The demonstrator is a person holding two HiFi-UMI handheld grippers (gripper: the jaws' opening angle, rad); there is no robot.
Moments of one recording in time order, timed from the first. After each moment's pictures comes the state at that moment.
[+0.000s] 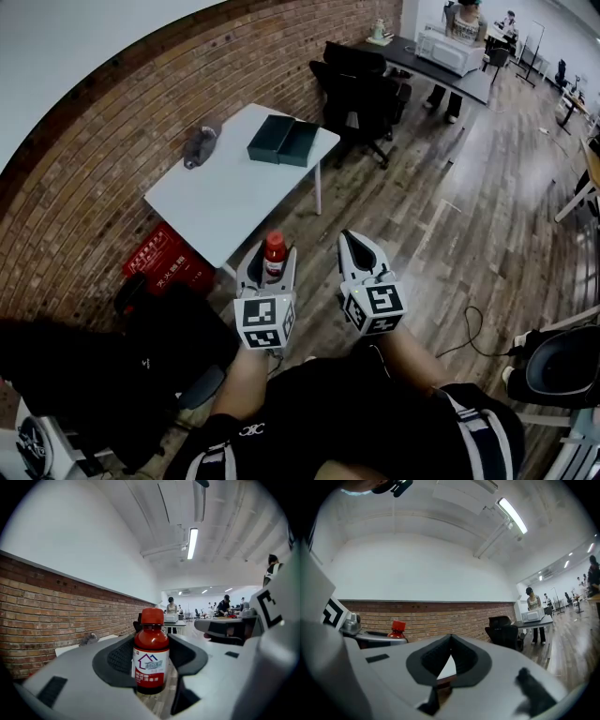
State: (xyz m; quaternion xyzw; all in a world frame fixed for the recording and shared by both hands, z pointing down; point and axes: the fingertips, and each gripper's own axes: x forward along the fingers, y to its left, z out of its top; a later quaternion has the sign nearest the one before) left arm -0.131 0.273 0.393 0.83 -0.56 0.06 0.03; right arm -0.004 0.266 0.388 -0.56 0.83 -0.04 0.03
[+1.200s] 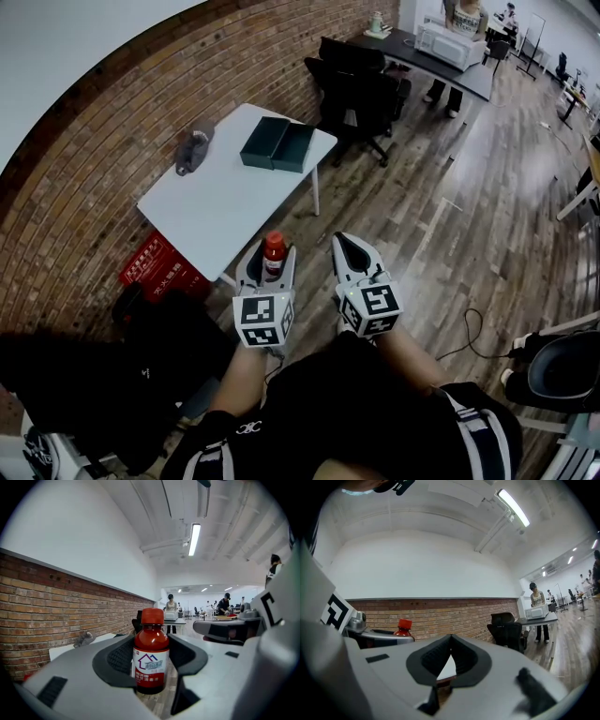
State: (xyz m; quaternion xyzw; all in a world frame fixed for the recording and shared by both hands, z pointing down) left arm -0.110 0.208 0.399 0.83 -0.55 0.08 0.05; right arm 0.003 0.206 0.397 -0.54 0.84 -0.06 0.01
